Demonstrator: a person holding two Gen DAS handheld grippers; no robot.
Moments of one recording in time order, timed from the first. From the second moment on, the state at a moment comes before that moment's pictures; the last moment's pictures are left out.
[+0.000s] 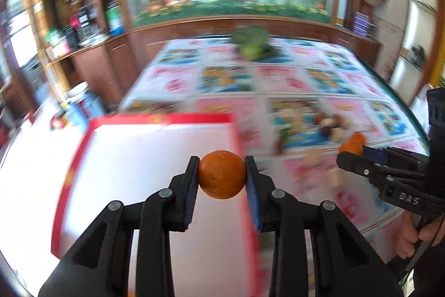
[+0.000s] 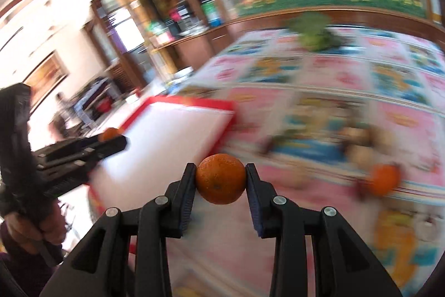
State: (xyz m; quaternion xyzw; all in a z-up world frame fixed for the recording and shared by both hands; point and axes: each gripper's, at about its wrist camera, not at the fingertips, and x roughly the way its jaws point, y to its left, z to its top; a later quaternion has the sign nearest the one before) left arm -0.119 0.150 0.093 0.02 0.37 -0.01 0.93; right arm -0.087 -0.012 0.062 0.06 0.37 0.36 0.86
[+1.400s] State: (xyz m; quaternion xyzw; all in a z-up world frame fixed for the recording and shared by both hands) left arm -0.164 0.298 0.023 0.05 0.46 0.16 0.87; right arm -0.063 -0.156 0.061 0.13 0.35 0.19 0.91
